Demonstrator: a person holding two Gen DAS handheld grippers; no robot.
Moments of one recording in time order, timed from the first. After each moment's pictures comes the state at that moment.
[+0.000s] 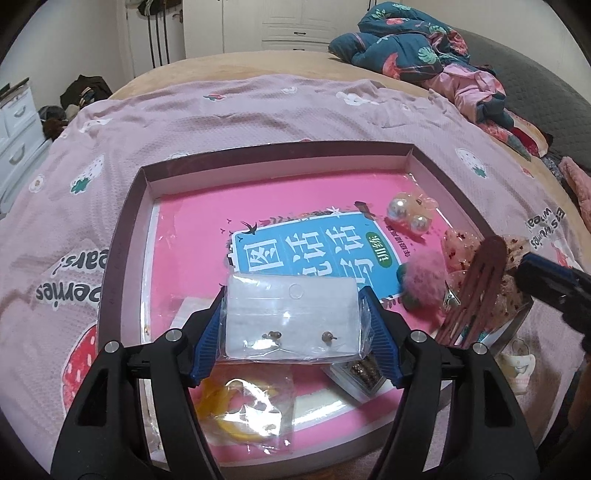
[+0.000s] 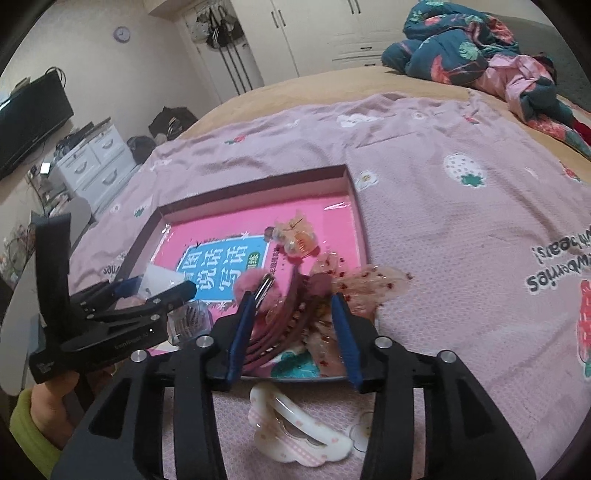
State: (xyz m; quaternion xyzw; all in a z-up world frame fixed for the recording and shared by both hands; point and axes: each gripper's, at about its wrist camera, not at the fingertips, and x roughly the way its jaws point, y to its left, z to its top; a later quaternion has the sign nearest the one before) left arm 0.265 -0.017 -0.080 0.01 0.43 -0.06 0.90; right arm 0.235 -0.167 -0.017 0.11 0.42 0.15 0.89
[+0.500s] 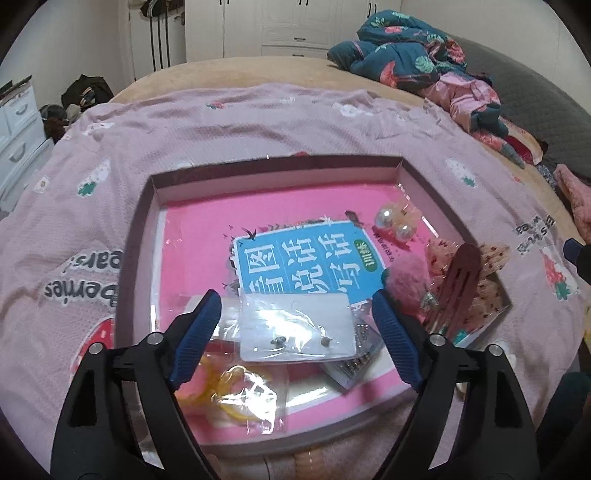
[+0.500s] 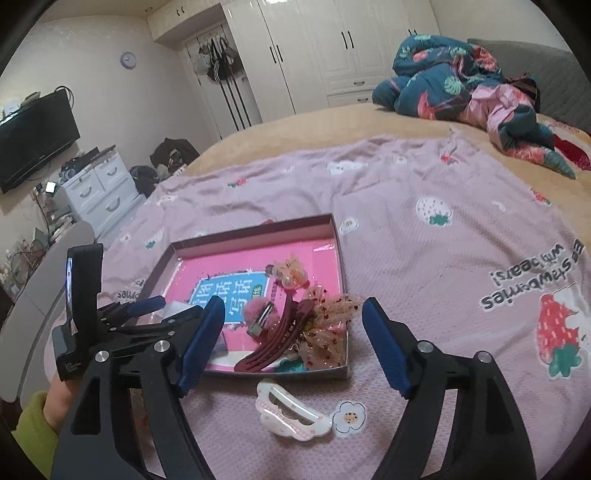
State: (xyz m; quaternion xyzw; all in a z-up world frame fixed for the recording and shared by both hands) left arm 0.251 -0.016 -0.059 -0.01 0.42 -0.07 0.90; right arm 0.197 -0.191 0.032 0.11 0.35 0.14 0.92
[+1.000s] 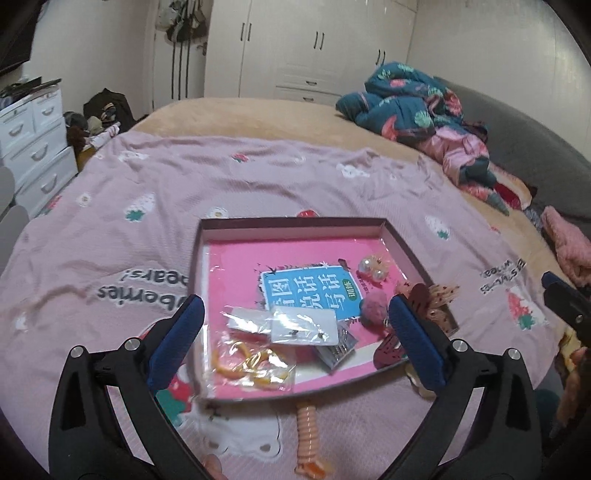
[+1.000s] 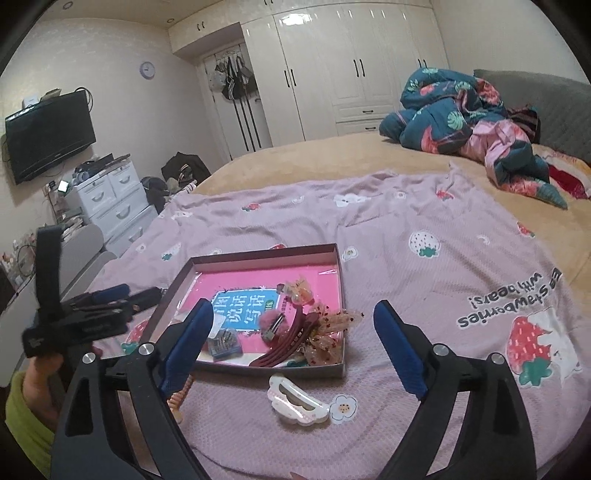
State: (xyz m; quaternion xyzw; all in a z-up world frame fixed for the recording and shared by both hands) left arm 0.189 0.010 0.014 -0.05 0.35 -0.05 0.94; right arm 0.151 -0.196 0.073 0.08 0.30 0.15 0.94
